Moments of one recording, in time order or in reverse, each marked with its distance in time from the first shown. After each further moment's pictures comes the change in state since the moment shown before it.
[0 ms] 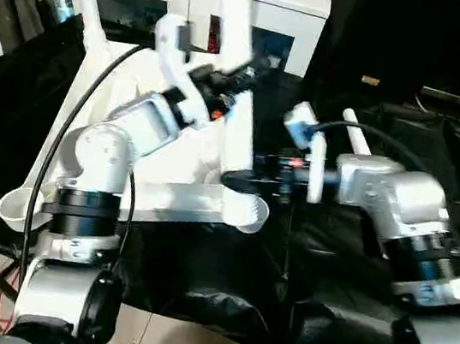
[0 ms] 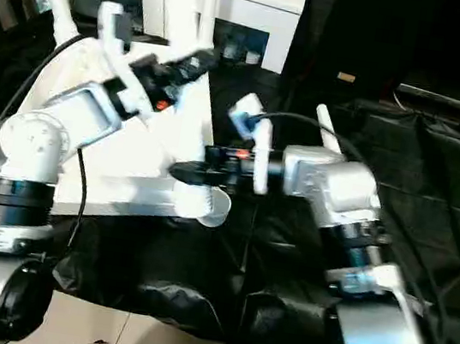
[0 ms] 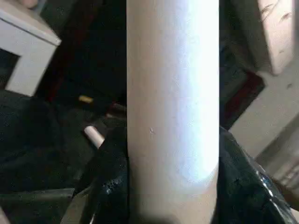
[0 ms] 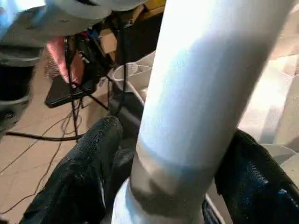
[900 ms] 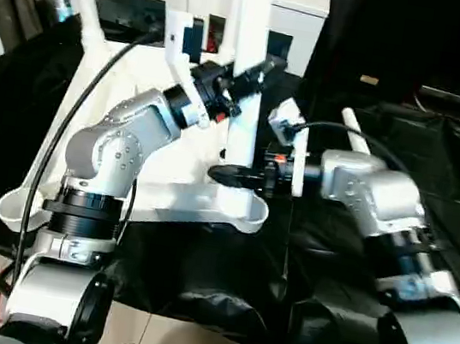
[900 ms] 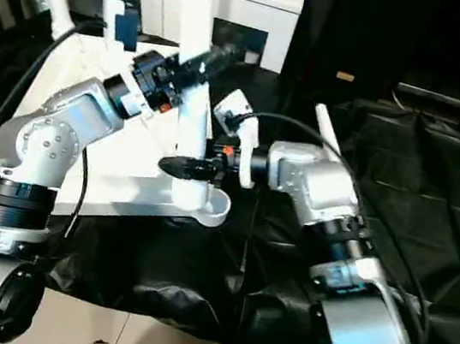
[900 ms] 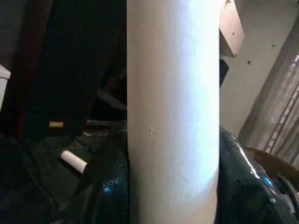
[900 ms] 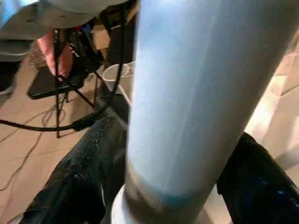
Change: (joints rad) left arm 0.012 0.056 -0.071 0.017 0.034 -0.135 -0.270; right arm 0.002 0.003 0.017 0.007 -0.034 -0.115 0.049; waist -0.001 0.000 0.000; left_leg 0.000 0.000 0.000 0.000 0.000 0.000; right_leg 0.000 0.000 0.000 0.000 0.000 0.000
